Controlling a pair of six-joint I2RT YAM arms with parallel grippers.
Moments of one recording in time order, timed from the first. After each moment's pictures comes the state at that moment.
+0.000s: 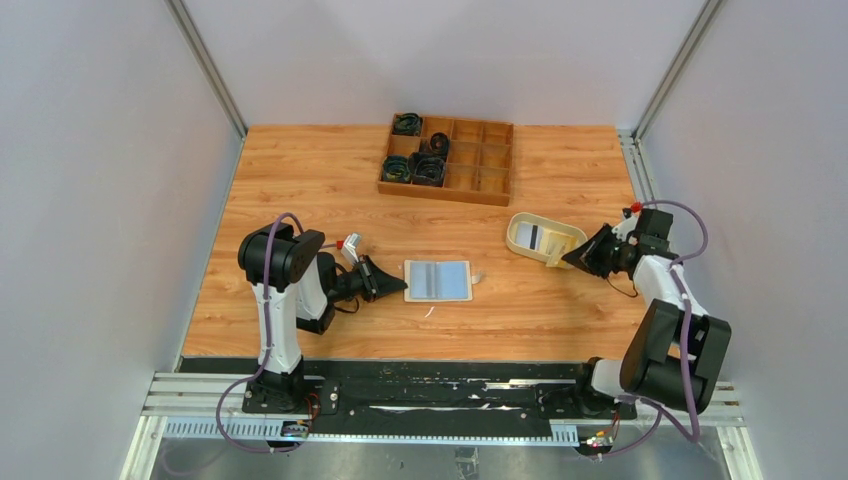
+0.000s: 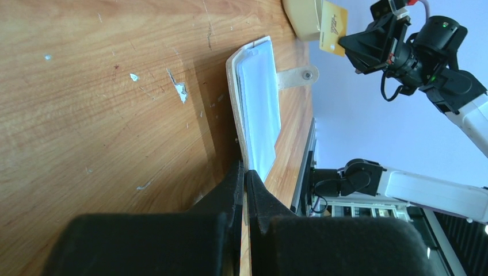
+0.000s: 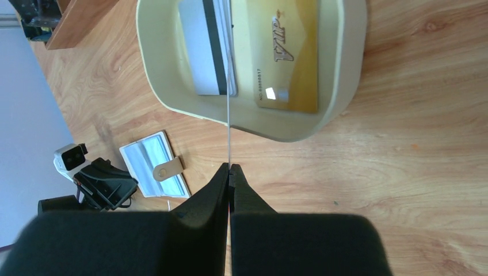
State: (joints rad) left arm -0.26 2.12 0.26 1.53 0.82 -1.06; right arm -0.35 1.29 0.71 -0.37 -0.64 0.40
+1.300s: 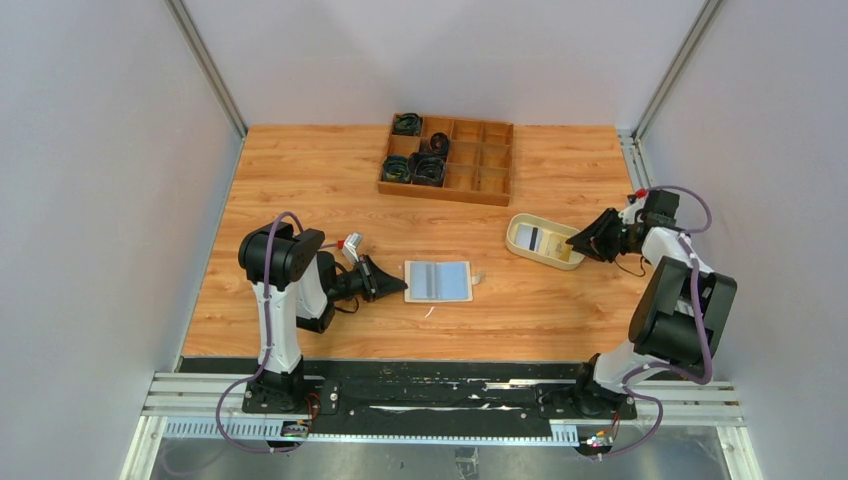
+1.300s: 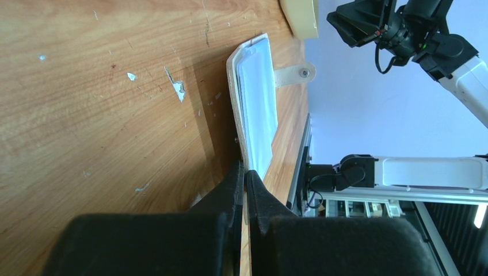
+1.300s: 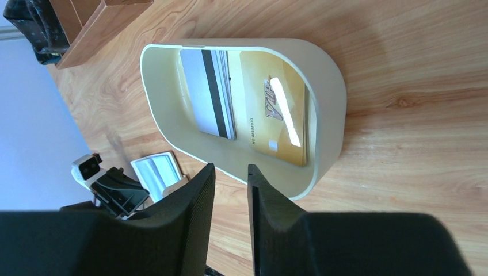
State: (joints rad) left arm -0.25 2.13 0.28 1.54 0.85 -1.07; right arm -0.39 1.54 0.90 -0.40 -0.68 0.39
